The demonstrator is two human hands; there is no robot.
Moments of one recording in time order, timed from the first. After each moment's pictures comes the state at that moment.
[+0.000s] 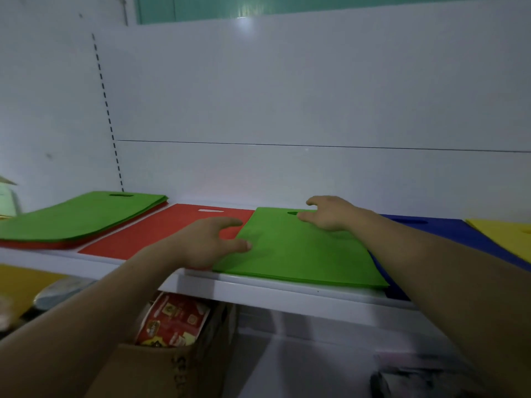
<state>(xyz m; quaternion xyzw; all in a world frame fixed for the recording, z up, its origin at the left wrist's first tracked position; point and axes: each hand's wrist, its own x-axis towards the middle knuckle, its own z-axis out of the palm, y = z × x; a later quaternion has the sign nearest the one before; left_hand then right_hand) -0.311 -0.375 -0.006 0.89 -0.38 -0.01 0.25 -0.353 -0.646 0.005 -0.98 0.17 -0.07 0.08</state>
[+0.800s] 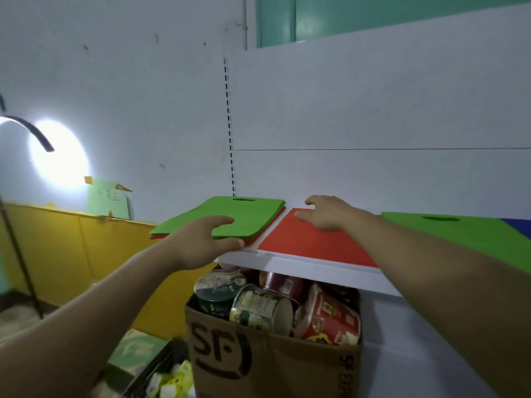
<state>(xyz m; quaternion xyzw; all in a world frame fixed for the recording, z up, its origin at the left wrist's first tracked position) -0.217 -0.092 -0.003 0.92 -0.28 0.05 0.27 -0.218 -0.369 0.010 -0.98 0.10 -0.11 0.11</state>
